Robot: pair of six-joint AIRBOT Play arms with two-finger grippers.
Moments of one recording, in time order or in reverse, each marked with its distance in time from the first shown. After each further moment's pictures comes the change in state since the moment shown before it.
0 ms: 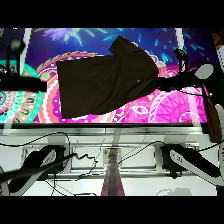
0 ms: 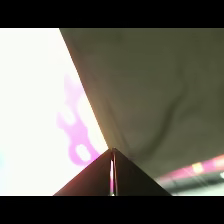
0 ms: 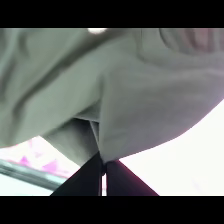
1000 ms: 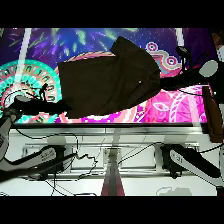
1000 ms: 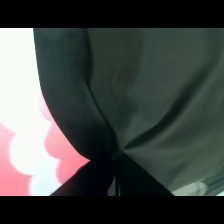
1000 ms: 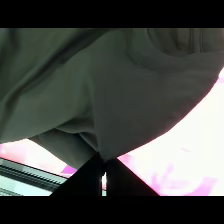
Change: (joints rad) left arm 0.167 -0.384 -0.401 -0.536 0.245 0.233; right arm 0.000 0.007 0.036 -0.069 0.028 -0.029
